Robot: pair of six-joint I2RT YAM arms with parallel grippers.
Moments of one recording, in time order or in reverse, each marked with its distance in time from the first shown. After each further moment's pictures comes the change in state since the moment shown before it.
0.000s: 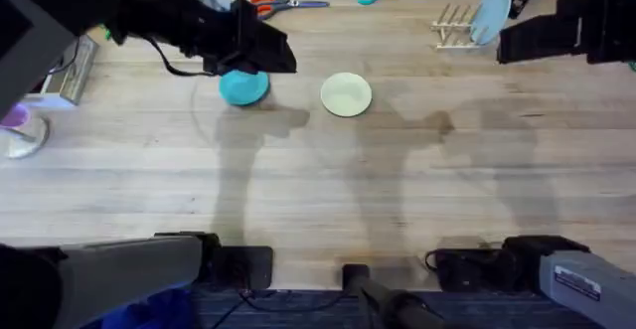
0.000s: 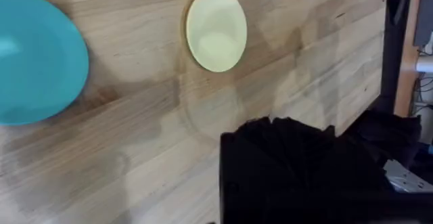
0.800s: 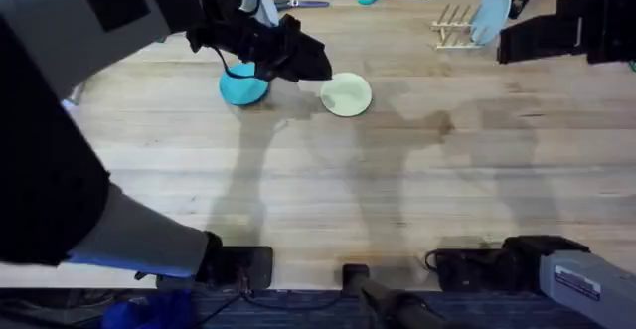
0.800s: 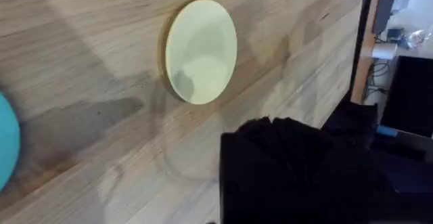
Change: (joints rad) left arm -0.131 0.233 -0.035 0.270 0.103 -0.168; right arm 0.000 0.000 0.000 0.001 0.000 0.000
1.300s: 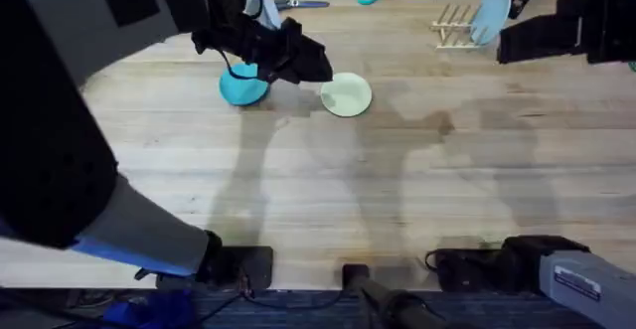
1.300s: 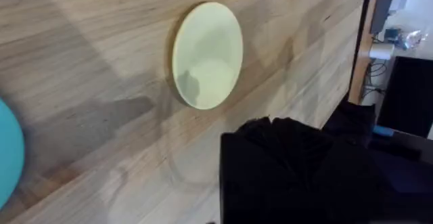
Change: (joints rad) left arm 0.000 0.040 0.000 0.026 0.009 -0.004; right arm 0.000 0.000 0.000 0.000 0.000 0.000
